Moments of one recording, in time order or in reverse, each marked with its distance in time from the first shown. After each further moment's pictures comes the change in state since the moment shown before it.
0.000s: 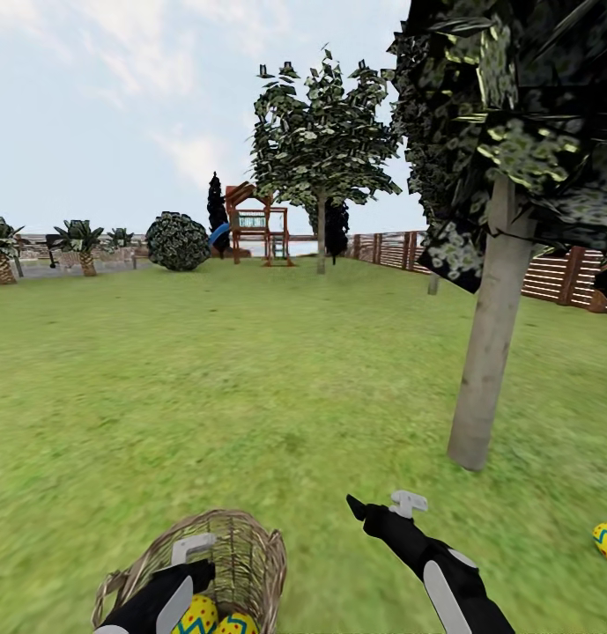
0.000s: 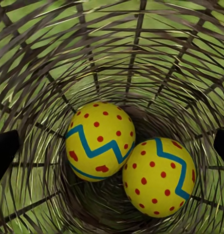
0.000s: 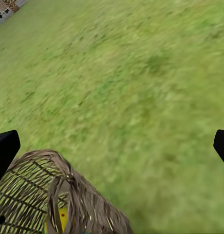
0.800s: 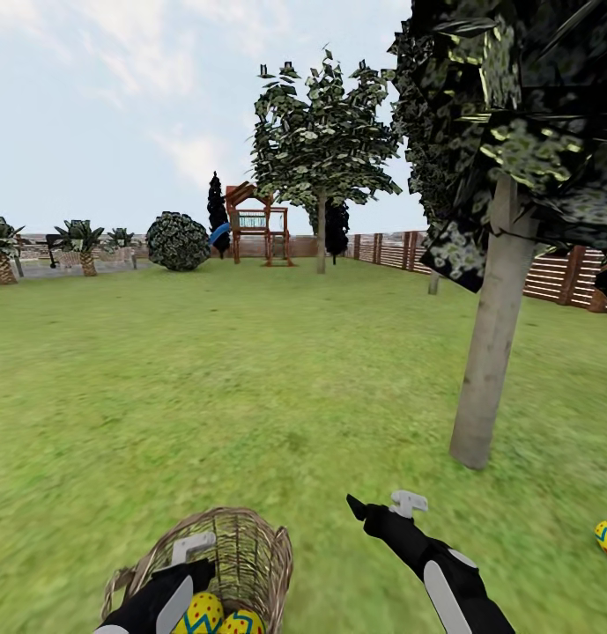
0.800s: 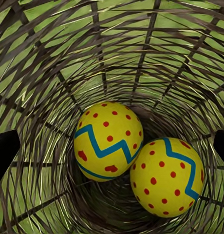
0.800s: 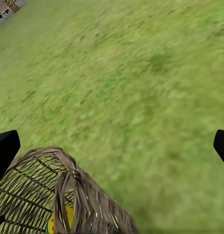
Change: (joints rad) left arm 0.000 0.000 0.000 -0.001 0.001 -0.003 0.000; right arm 0.000 0.000 -0.001 0.000 0.000 0.000 0.000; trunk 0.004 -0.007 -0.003
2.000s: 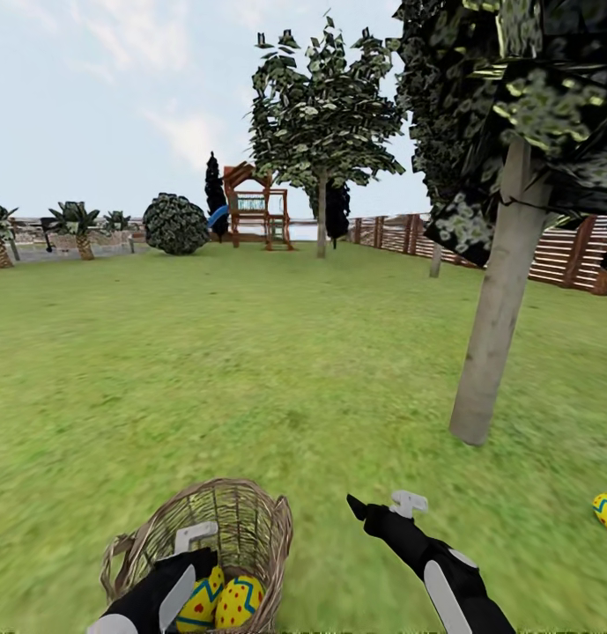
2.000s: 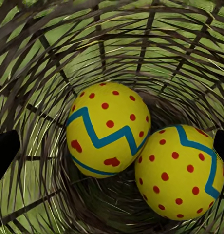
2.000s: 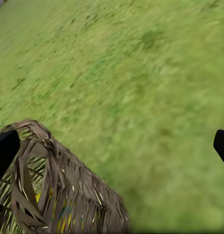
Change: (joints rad) left arm -0.022 -0.002 -0.005 -0.012 -0.004 0.002 -0.003; right arm 0.000 0.000 -0.002 0.000 -0.001 0.002 0.001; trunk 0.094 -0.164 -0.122
